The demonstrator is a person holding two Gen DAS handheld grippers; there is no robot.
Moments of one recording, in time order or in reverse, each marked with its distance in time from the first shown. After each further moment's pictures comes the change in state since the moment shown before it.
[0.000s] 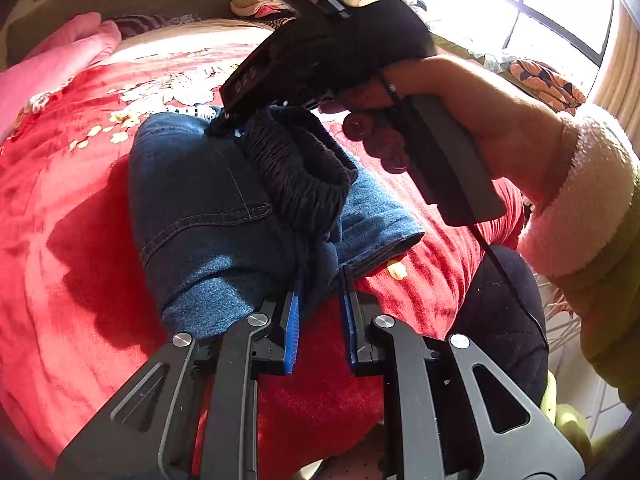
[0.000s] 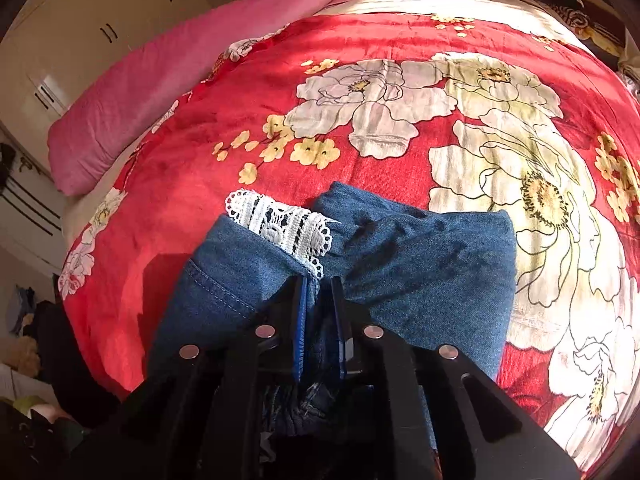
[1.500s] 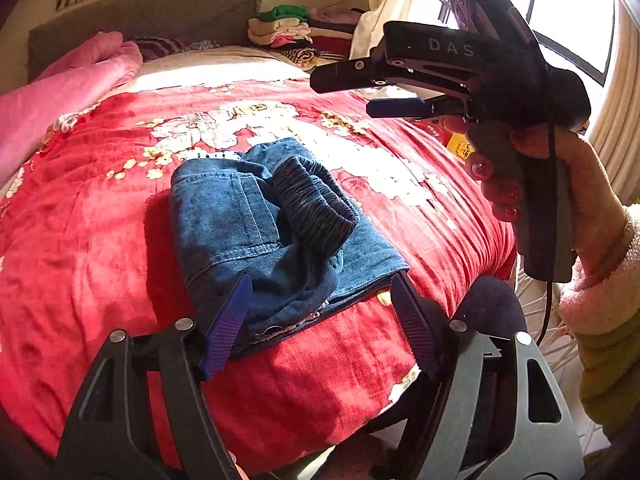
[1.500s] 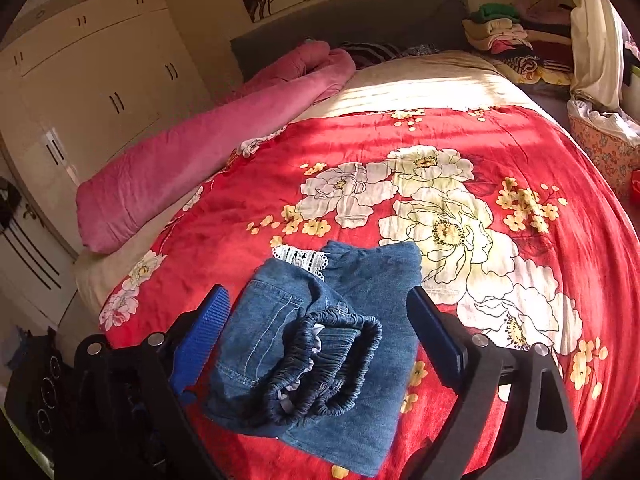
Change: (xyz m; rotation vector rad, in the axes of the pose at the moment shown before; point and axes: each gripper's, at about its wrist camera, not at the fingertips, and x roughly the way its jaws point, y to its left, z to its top) left arm -0.049 -0.006 0.012 -0.027 -0.108 0.053; right arm -0.135 0.020 -0.047 0.030 -0.305 -0.040
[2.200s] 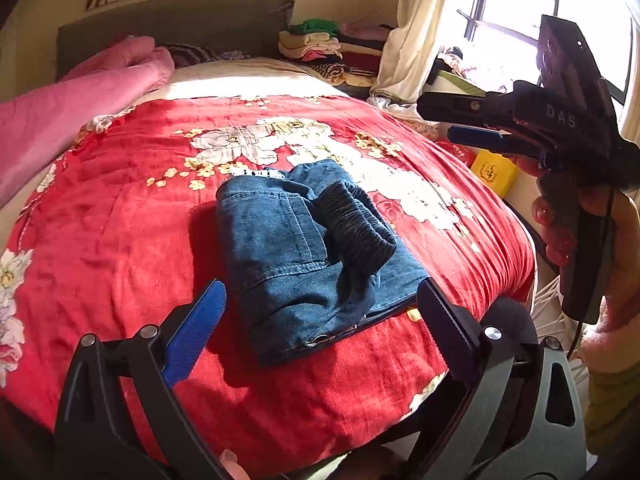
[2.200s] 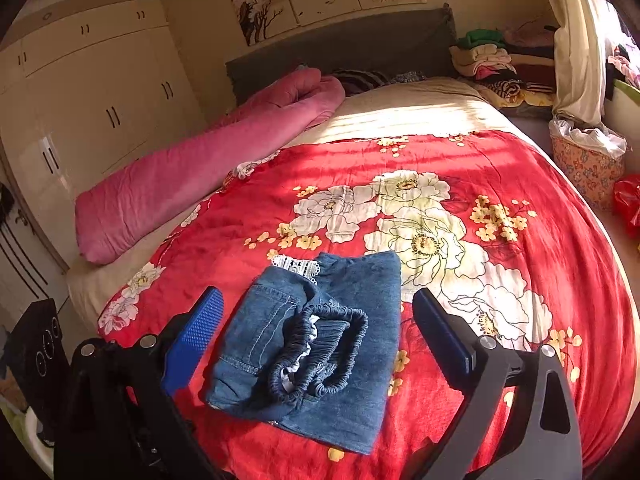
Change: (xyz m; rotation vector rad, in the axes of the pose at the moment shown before) left arm -0.019 0.020 0.006 -0.053 -0.051 0.088; right arm -0.042 0.007 -0.017 -0.005 -0.101 -0.056
